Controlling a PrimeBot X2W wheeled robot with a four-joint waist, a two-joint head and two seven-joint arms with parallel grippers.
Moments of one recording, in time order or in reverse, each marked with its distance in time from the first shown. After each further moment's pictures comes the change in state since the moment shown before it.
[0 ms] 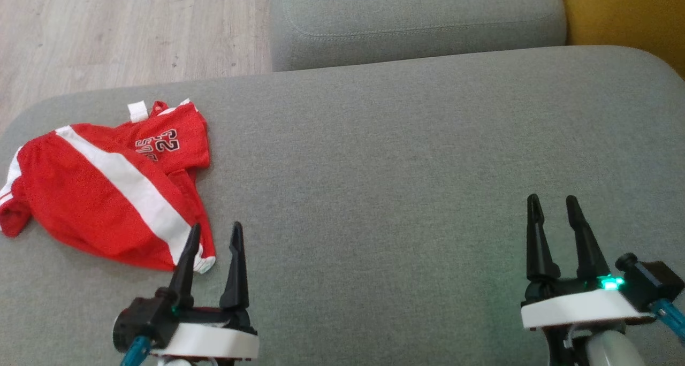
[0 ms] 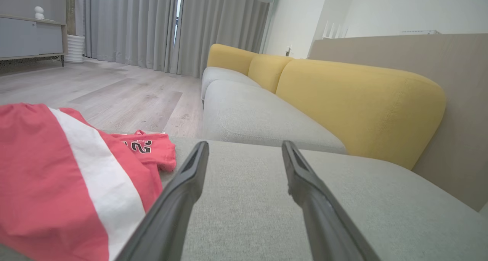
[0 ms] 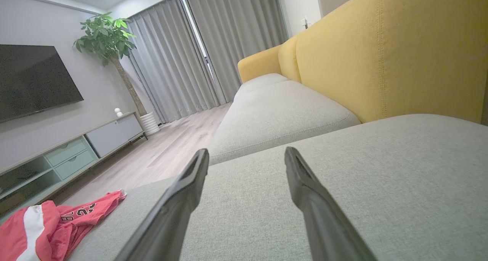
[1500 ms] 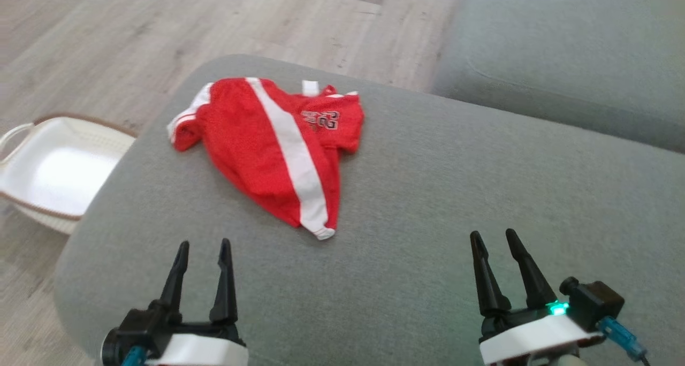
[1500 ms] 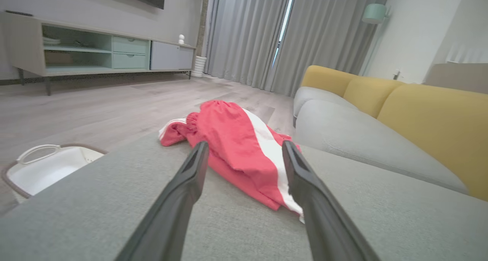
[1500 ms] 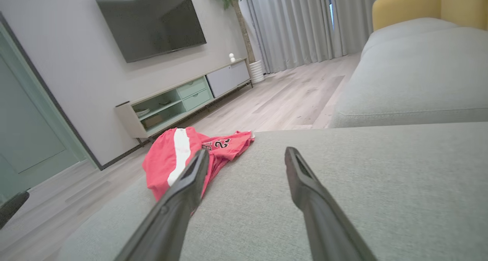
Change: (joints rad) left arm 0.020 0.000 0.031 0.073 0.041 0.018 0.000; right arm 0.042 -0.001 0.166 0.062 0.037 0.000 0.000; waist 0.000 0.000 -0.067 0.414
